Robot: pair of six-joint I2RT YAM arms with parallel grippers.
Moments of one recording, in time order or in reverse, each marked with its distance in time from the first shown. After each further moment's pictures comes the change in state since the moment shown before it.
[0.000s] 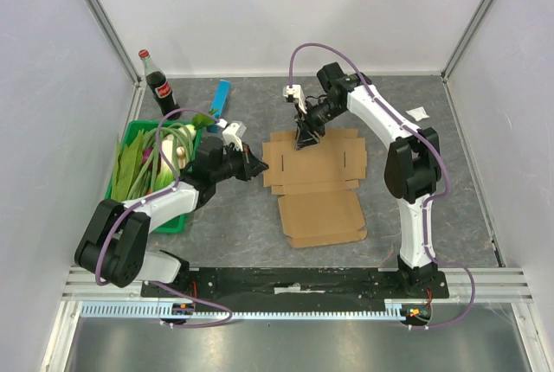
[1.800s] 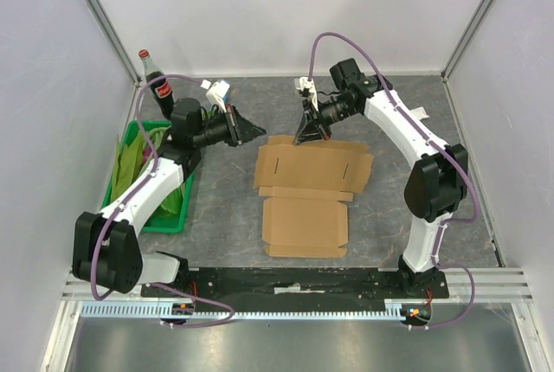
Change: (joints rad) left arm 0.146 -0.054 0.331 -0.214 0.272 -0.150; right arm -0.012 -0.242 -0.169 0.068 -0.220 0.015
